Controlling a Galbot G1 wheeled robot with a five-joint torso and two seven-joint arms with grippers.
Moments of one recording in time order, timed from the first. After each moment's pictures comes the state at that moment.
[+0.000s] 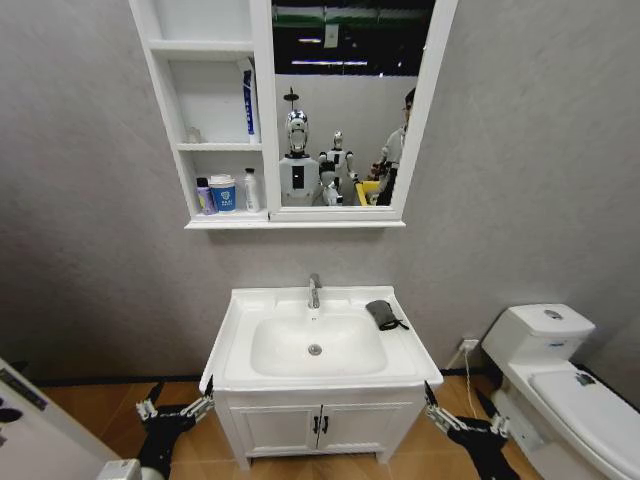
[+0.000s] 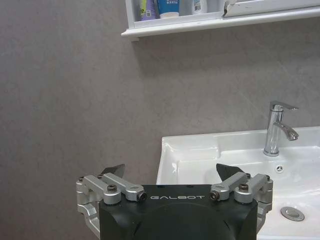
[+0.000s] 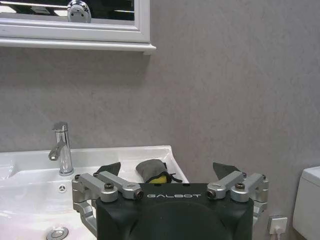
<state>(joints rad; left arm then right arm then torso) 2.05 -1.31 -0.69 -2.50 -0.23 0.19 -0.19 -2.17 1.42 0.73 2.47 0.26 0.05 0.13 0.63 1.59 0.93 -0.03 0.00</state>
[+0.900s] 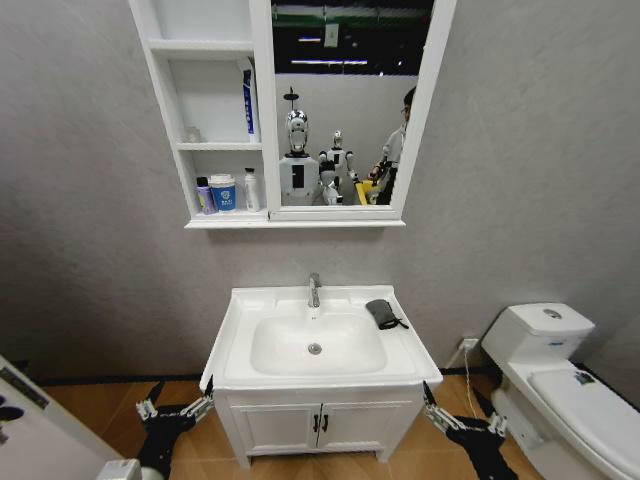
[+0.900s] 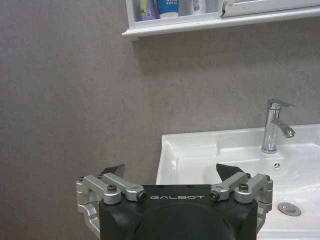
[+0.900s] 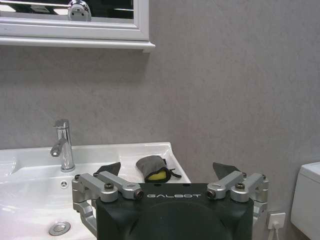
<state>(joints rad) 2.05 -1.31 -0.69 -2.50 -0.23 0.19 -0.19 -2.17 1.42 0.72 2.46 0.26 0.04 0.13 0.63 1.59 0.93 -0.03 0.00</state>
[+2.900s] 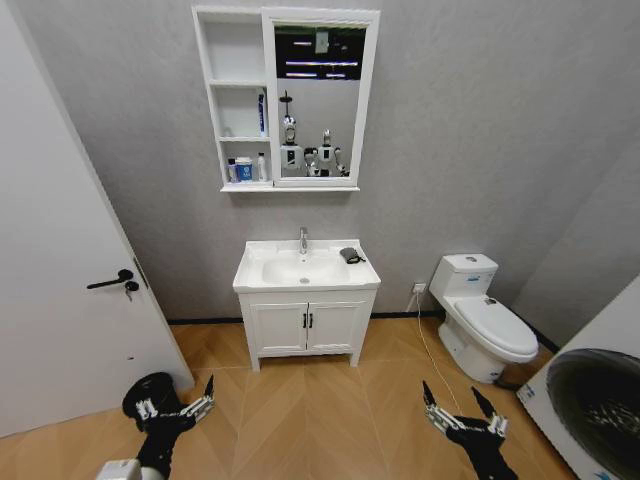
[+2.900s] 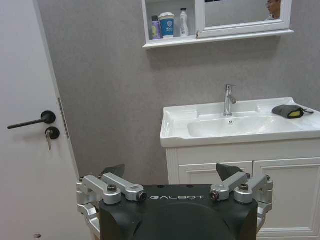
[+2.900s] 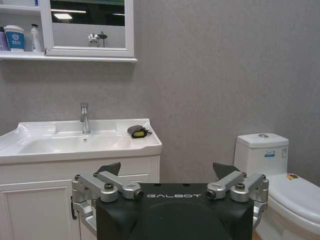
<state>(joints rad) 2.05 -1.31 -0.69 -2.50 -0.23 0.19 -0.19 -2.17 1.42 0.72 2.46 0.26 0.04 0.13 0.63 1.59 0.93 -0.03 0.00</state>
